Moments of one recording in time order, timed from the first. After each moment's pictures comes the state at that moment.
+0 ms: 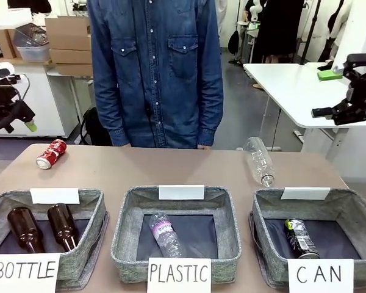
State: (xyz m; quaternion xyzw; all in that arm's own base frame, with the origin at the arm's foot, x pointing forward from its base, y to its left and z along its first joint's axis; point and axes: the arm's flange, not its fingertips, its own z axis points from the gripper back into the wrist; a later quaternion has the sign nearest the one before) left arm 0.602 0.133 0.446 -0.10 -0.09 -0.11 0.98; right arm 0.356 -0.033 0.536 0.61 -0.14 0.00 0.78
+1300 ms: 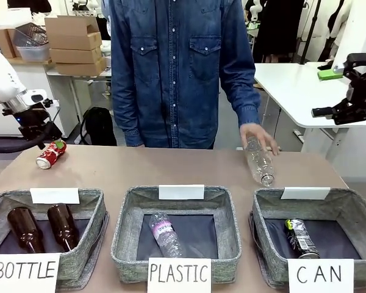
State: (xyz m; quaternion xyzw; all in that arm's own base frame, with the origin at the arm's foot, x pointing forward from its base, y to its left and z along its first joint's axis) left arm 0.677 0.101 0.342 -0.13 -0.05 -0.17 0.98; right arm 0.356 -0.033 0.537 0.61 -0.14 0.00 0.78
